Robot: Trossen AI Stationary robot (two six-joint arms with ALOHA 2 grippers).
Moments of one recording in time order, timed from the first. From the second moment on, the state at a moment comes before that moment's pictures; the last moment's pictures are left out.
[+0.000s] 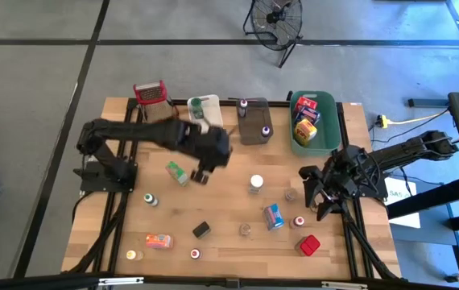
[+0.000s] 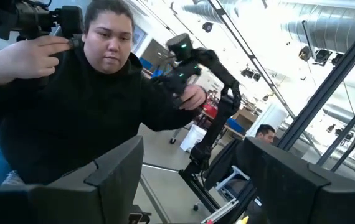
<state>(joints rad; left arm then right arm) -0.02 1.67 1.76 -1.13 -0.15 0.37 0.21 0.85 0.27 0.89 -0.81 -0.38</state>
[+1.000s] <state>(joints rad) 0.41 2.14 2.20 -1.07 0.14 0.54 0.20 0.85 0.27 0.80 -0.81 -0.37</state>
